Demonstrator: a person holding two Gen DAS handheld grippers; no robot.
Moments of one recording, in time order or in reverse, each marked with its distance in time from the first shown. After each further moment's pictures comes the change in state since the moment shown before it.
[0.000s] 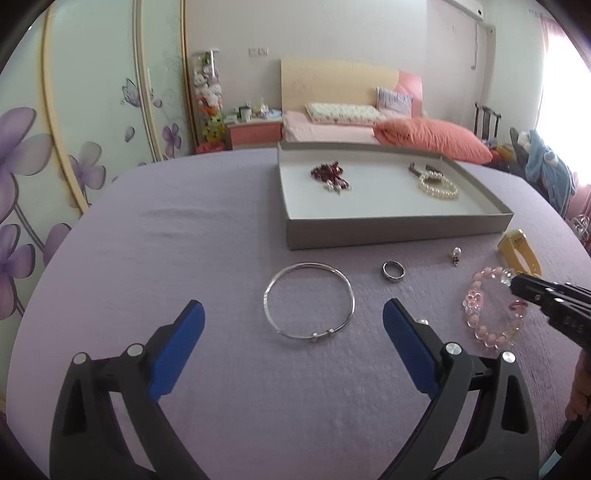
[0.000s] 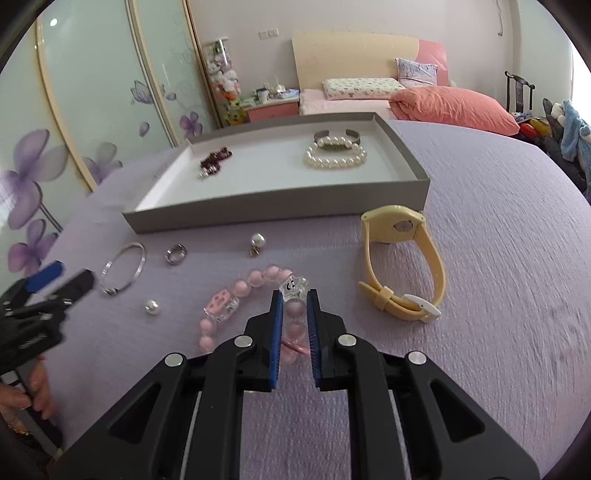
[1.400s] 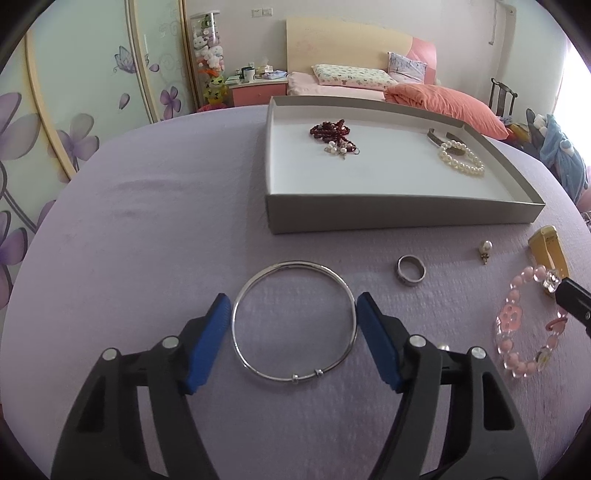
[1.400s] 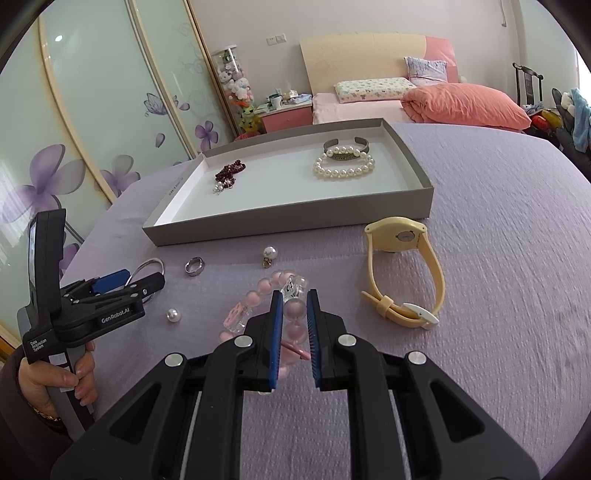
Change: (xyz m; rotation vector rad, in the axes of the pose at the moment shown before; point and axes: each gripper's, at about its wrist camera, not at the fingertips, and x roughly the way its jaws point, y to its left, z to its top) left arm 0.050 -0.010 0.010 -0.032 0.157 0.018; right arm -0.009 -0.005 0.007 0.012 -0.014 0.071
